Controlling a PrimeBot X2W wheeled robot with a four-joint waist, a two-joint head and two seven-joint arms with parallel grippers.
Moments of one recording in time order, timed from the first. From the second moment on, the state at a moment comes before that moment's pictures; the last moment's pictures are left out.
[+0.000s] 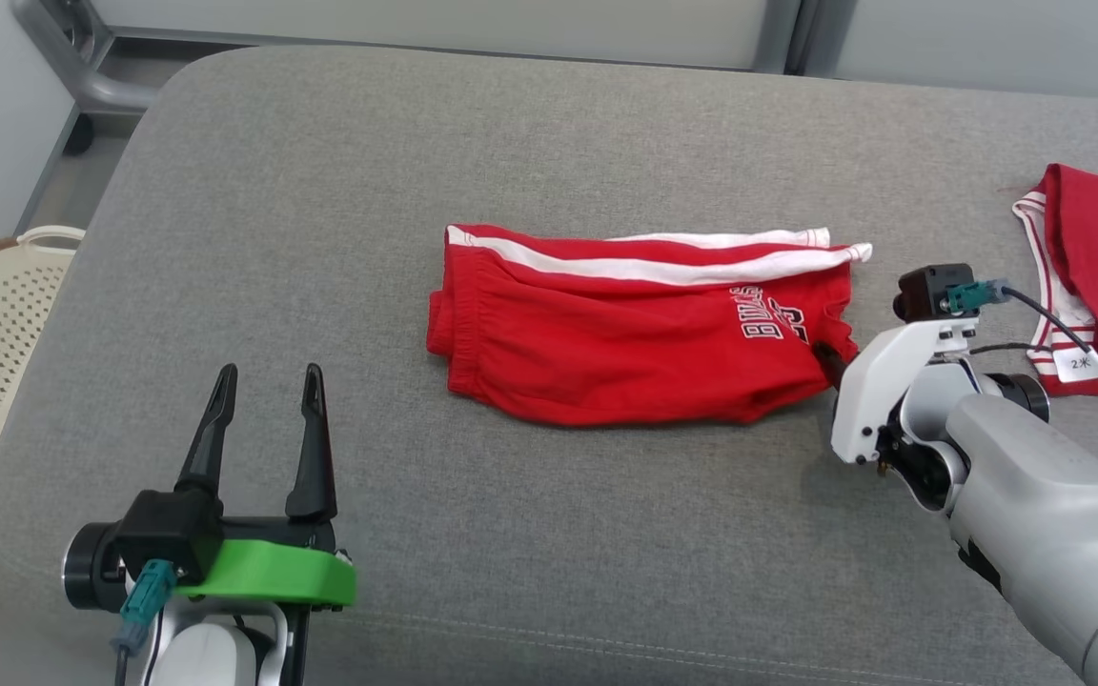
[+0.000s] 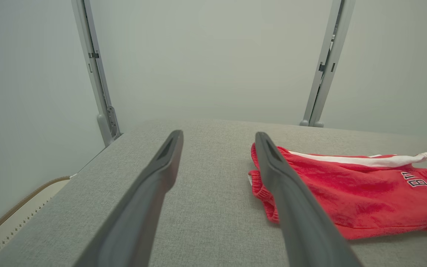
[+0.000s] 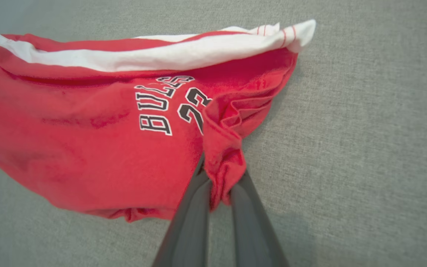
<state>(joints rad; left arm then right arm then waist) -0.12 0.05 -0.08 0.13 -0.17 -0.05 -0.26 -0.82 -0.30 0.83 1.01 1.01 0.13 0.04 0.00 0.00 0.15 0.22</state>
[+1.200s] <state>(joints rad) -0.07 0.05 -0.04 0.14 -0.16 -0.06 -0.26 -0.70 -0.36 0.89 0.90 1.03 0.13 -0.24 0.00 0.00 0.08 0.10</state>
